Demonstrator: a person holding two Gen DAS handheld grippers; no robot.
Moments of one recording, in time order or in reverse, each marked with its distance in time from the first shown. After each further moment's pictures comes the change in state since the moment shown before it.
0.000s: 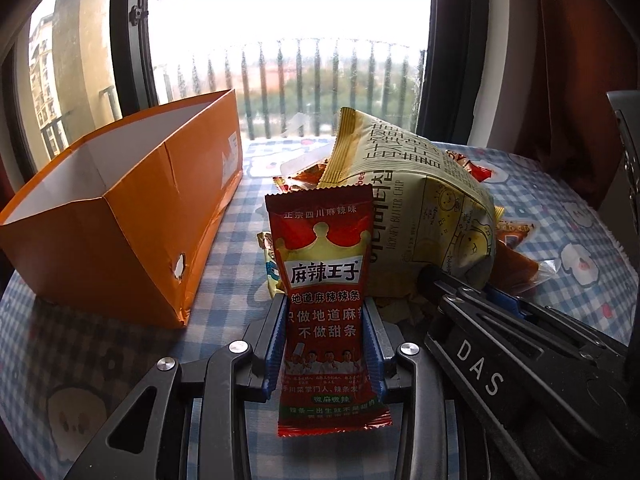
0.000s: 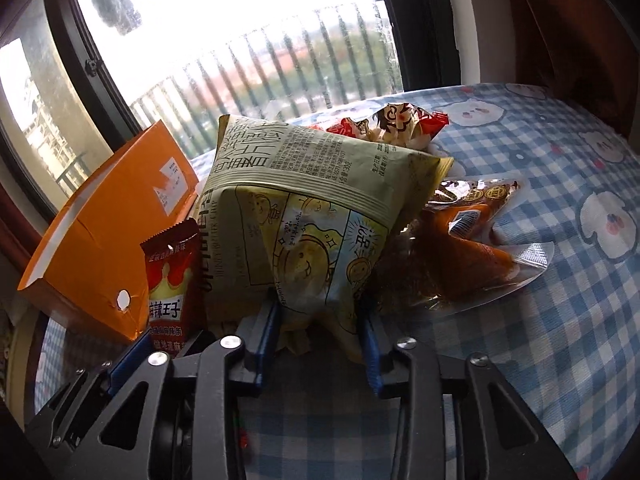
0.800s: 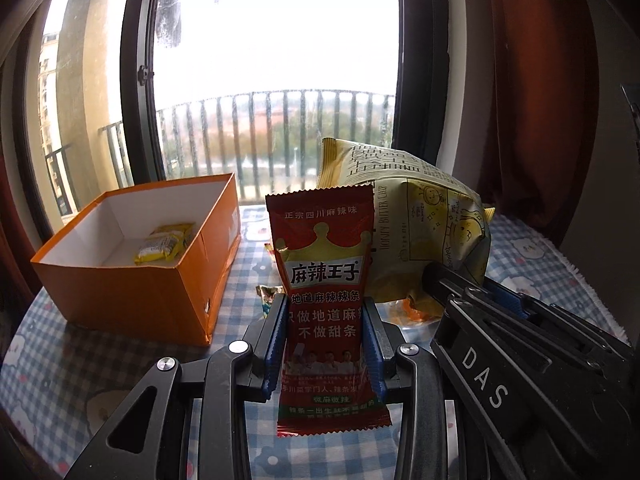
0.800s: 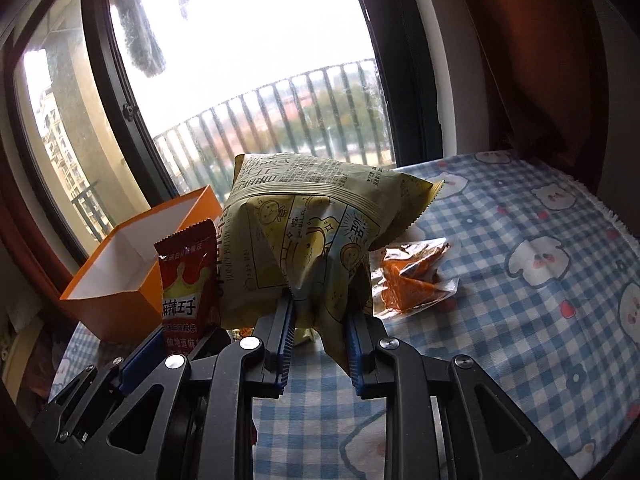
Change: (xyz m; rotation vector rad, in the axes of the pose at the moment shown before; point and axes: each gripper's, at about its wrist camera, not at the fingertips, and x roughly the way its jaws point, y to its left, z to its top) left arm -0.106 -0.015 0.007 0.015 -0.179 -0.051; right arm -0.122 0.015 -0.006 -0.033 -0.209 -0.011
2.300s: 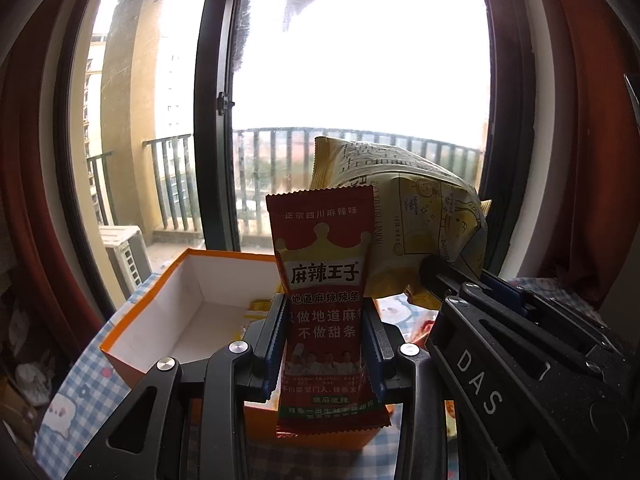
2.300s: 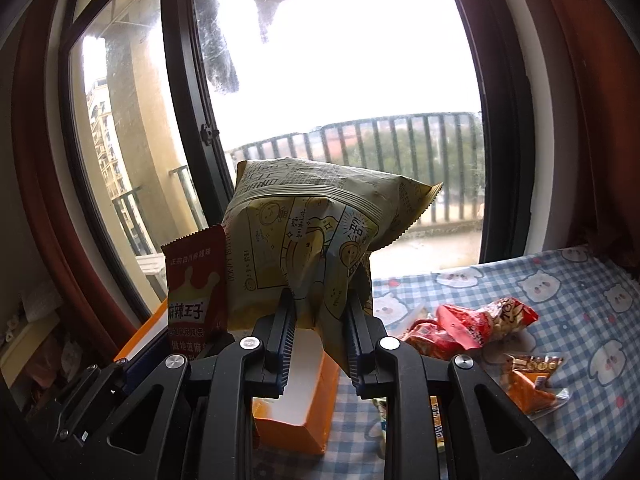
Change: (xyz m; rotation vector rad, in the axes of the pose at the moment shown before) left arm 0.006 0.158 0.079 -0.092 -0.121 0.127; right arm 0.037 0.183 0.072 -0.151 -0.136 0.126
